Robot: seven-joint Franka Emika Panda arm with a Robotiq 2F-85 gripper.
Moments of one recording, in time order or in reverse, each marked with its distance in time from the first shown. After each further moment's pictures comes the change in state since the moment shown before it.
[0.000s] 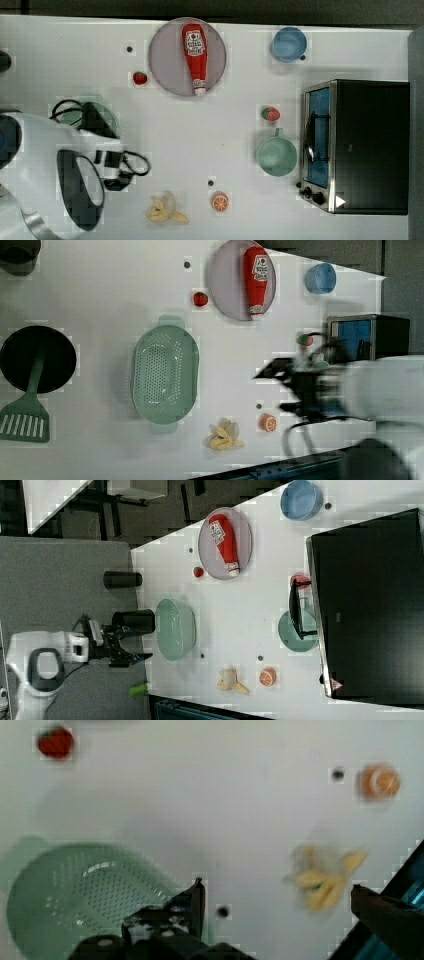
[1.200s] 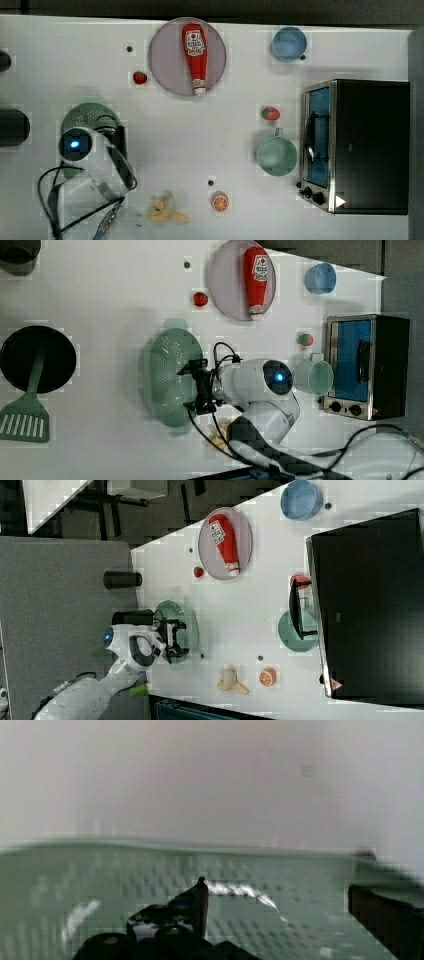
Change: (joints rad) arm 0.108 0.534 -0.063 -0.123 -0.079 0.683 0.635
